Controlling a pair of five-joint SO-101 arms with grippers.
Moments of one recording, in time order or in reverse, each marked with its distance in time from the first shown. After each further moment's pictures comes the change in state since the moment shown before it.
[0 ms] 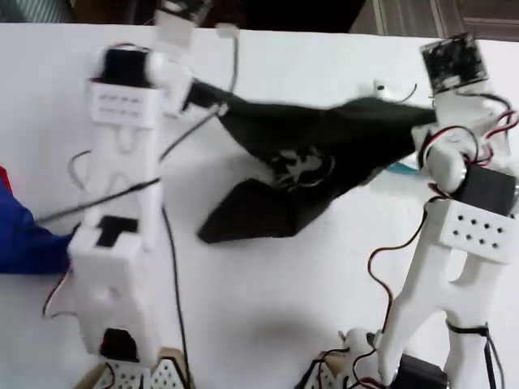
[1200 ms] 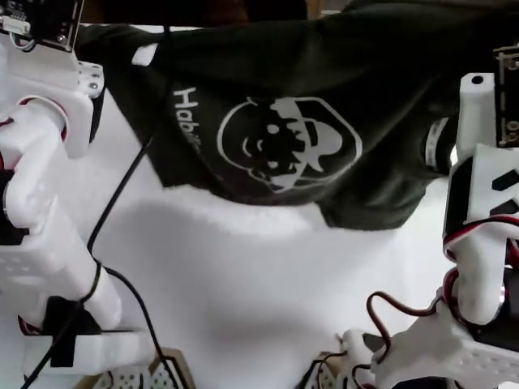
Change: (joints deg) left arm -7.4 -33.2 -0.9 0.0 -5.4; right arm -4.6 -0.7 -47.9 7.4 -6.1
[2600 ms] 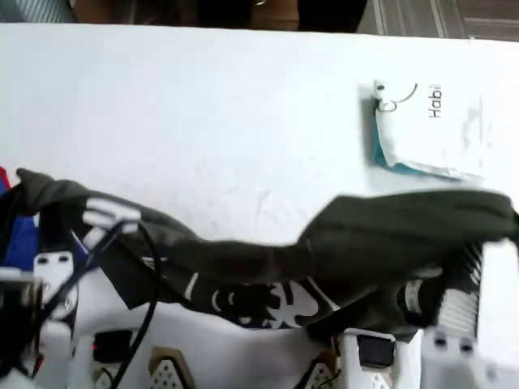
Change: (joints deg) left arm -4.8 -50.0 44.8 -1.3 -0.1; right arm -6.8 -26.6 3.4 21.5 -1.2
